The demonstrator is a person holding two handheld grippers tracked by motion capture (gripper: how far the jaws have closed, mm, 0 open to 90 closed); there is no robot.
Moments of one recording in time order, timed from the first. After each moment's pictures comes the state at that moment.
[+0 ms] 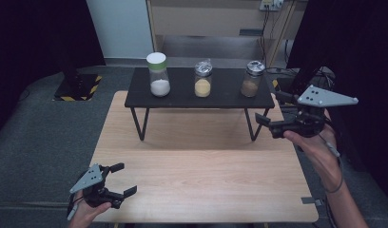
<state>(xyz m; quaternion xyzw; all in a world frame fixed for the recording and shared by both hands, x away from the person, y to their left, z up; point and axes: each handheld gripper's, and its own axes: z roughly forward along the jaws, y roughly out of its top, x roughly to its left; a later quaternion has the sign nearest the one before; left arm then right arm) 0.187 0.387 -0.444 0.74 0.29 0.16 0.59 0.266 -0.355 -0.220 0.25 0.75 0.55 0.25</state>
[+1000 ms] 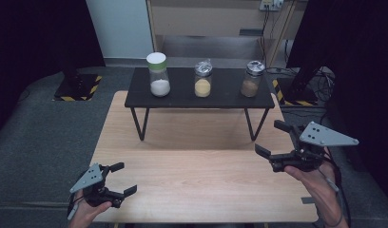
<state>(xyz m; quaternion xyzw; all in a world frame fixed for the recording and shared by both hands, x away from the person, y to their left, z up) 0.187 0.386 -0.444 0.73 0.30 0.17 0.59 0.219 -0.368 -0.276 0.24 0.74 0.58 0.24</state>
